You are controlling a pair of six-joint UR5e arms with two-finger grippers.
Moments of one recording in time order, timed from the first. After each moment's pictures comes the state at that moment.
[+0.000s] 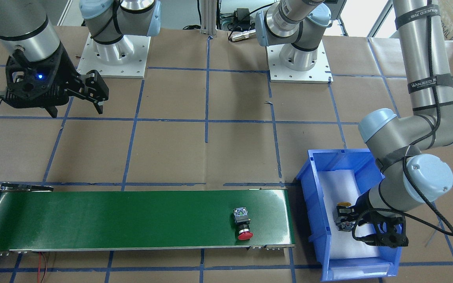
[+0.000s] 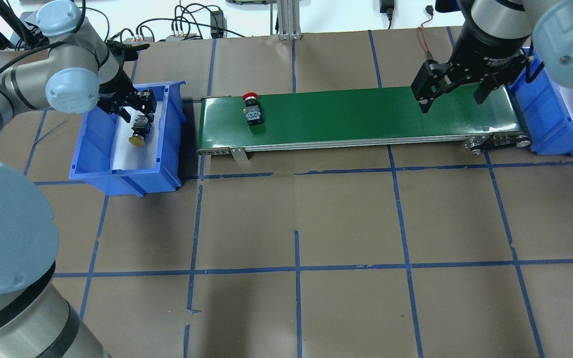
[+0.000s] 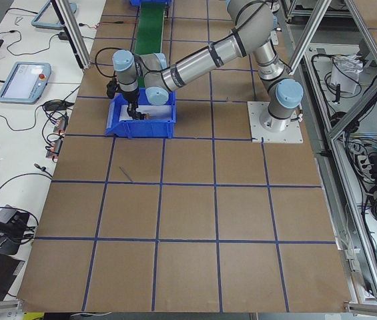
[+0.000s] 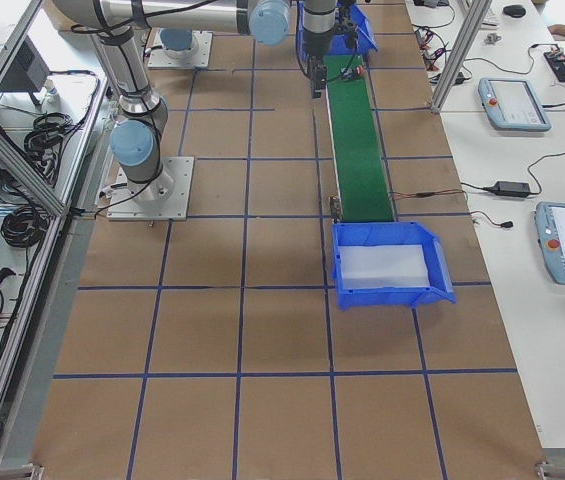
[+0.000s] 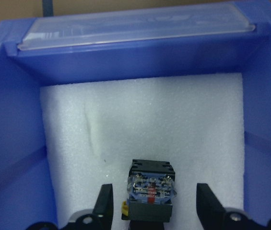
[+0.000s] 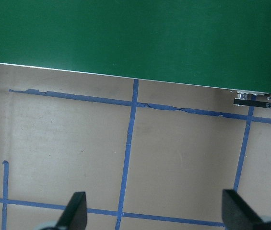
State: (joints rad) left arm -1.35 -2.14 -1.51 -1.06 1.56 0.25; right arm 1.52 -1.54 1.58 -1.63 -1.58 -0.18
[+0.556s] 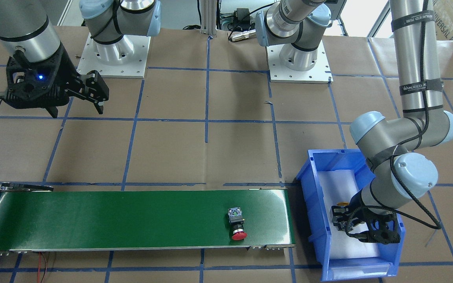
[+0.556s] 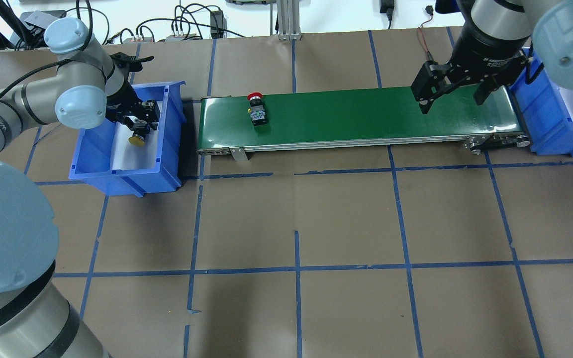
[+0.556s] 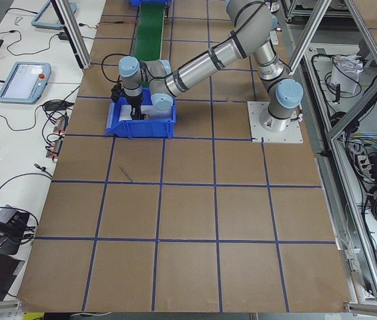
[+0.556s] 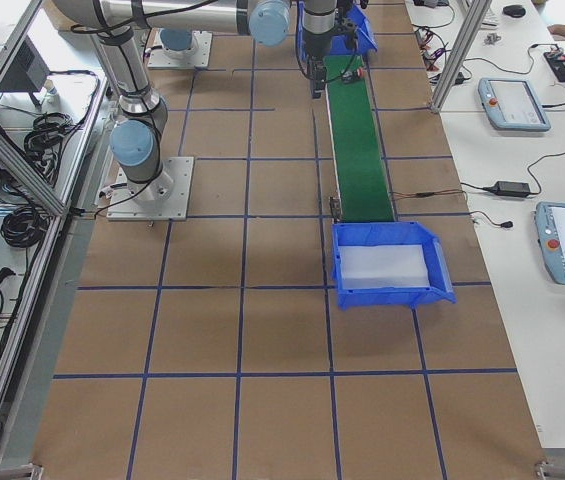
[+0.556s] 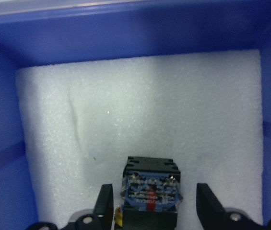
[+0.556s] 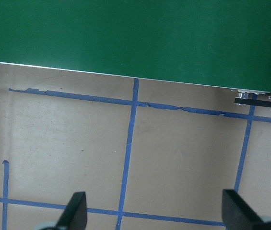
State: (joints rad) left arm -1.35 -2.14 -1.58 -0.93 1.56 0.26; right arm 1.53 -1.54 1.58 -1.63 -1.58 -0.18
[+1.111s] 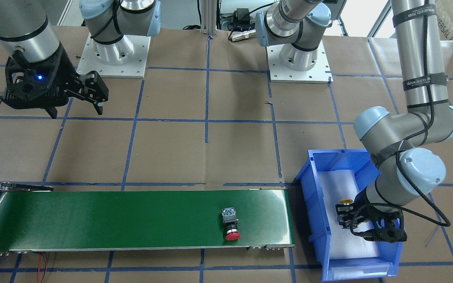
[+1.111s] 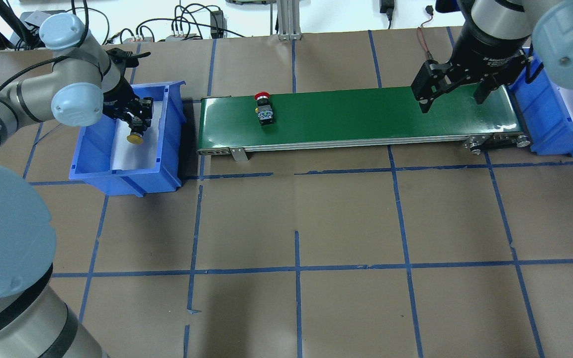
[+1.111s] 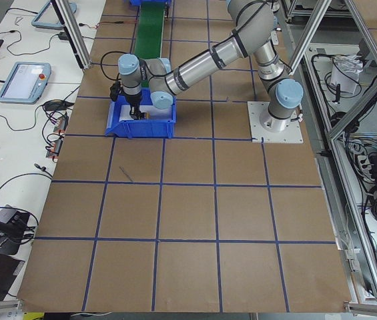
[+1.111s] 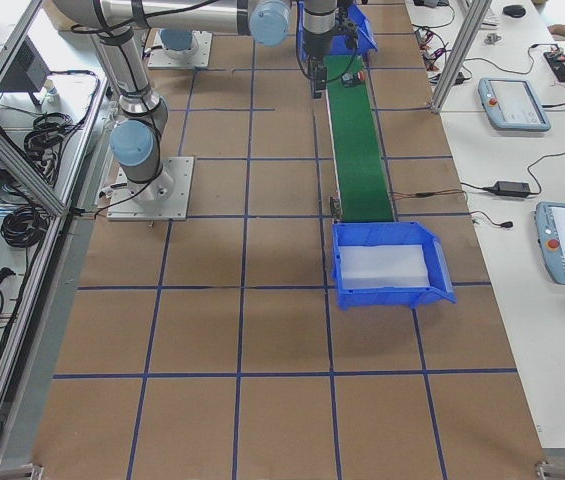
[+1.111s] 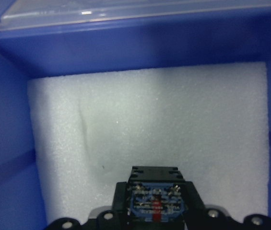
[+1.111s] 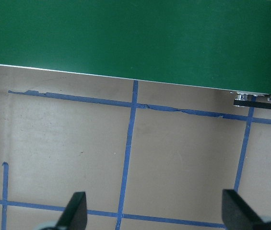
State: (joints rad) left arm -1.35 -2.11 -1.55 -1.00 1.57 0.26; right arm 1.52 -1.54 1.58 -1.64 -1.58 -0.18
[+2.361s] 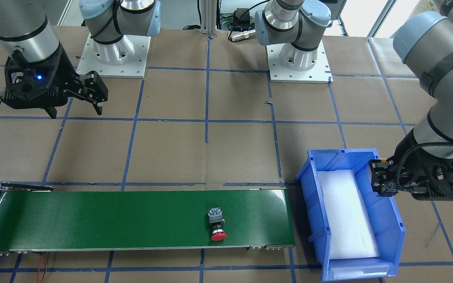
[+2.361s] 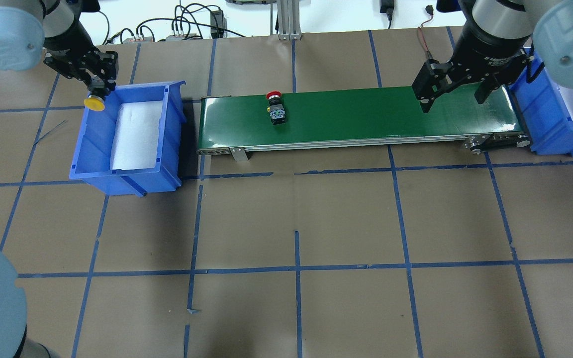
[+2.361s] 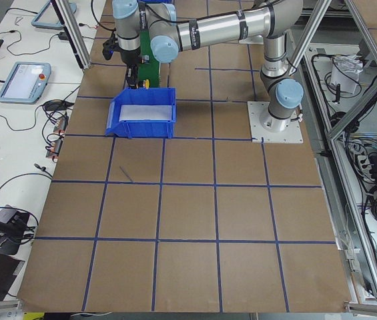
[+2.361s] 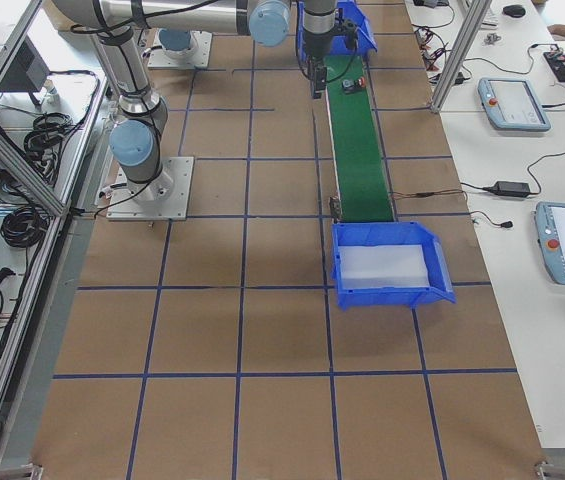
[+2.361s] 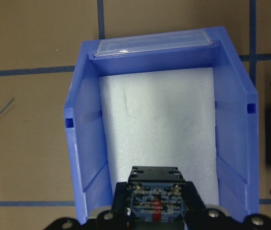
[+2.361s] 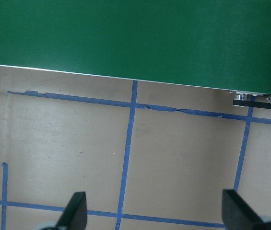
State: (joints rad) left arm -1.39 -1.91 -1.32 -1.41 1.63 0.20; right arm 1.52 -1.54 1.58 -1.64 -1.58 -0.18
